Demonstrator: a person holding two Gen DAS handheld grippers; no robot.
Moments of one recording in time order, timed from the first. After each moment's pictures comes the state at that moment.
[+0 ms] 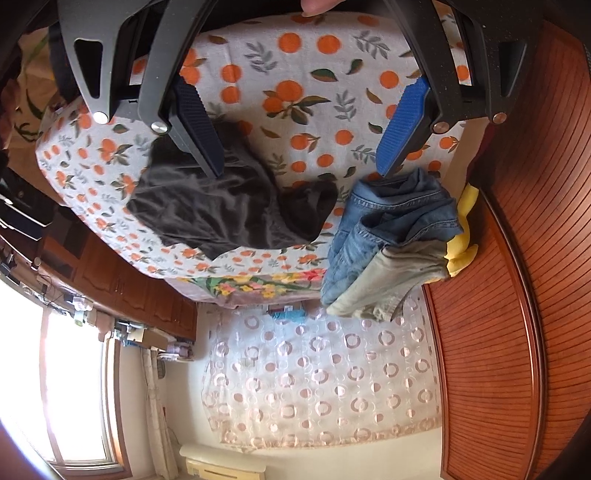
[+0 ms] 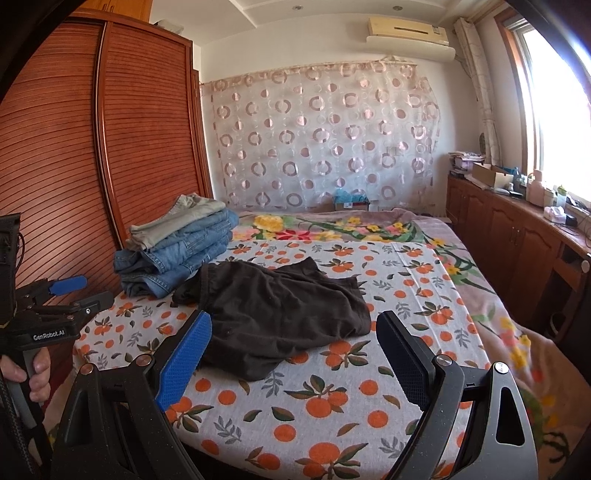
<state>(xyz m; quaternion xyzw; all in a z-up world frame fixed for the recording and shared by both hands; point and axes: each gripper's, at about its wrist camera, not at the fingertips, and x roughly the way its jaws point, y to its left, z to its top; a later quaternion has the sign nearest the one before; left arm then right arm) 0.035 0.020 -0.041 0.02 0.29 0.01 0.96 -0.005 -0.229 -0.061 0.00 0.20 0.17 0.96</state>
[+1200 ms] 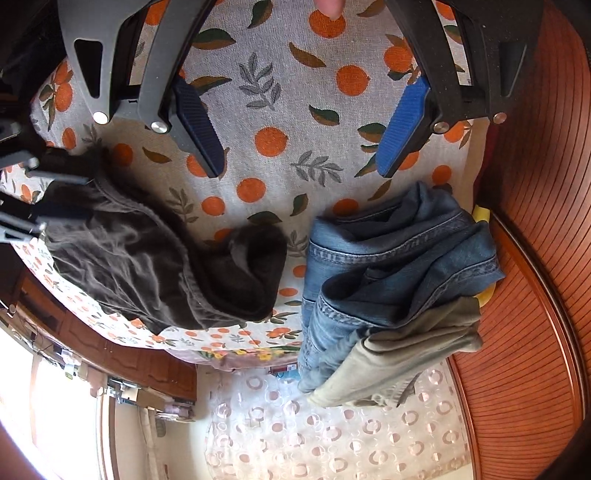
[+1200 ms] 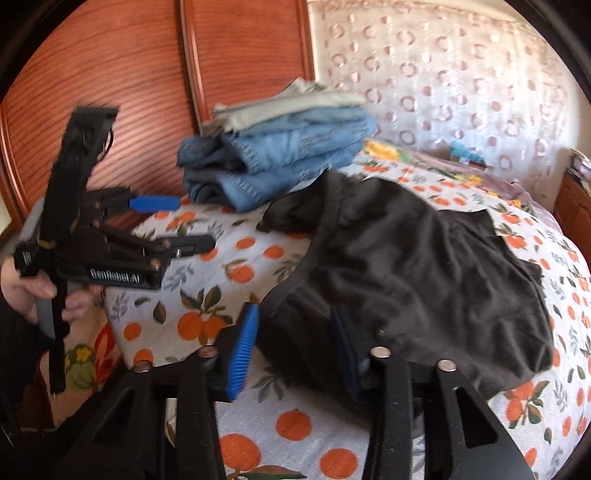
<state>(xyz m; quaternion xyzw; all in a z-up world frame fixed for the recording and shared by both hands) 0.118 0.083 -0.115 0.06 0.39 -0.01 0.92 0.092 -0.135 -0.111 -0.11 0.32 0.36 0.87</state>
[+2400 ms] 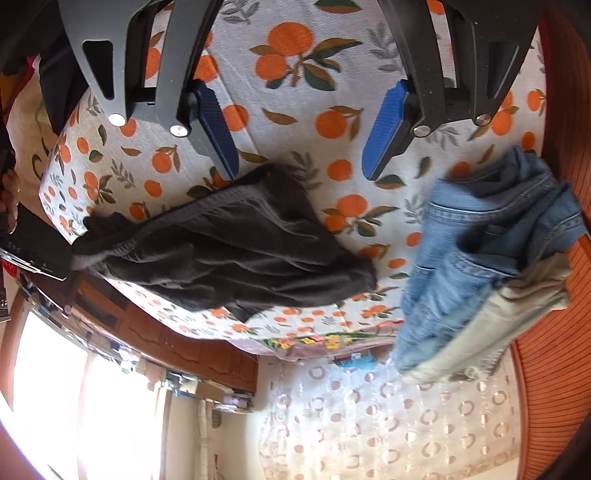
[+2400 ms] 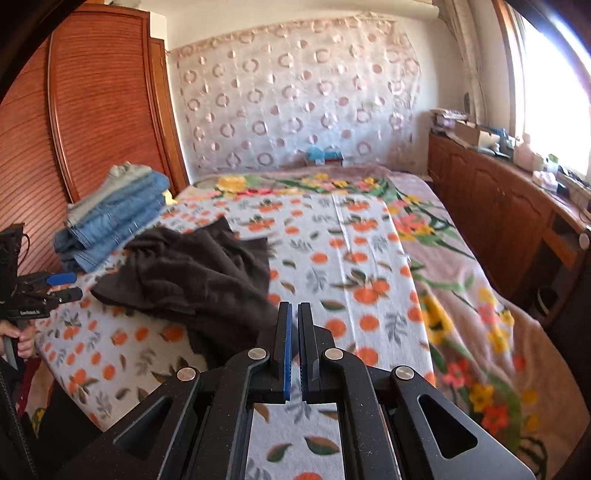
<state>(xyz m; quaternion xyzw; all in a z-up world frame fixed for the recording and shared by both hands) 0.128 0.023 -0.108 0.04 0.38 -0.14 0.91 0.027 -0.388 -0.060 0.00 0.28 0.12 0.95</state>
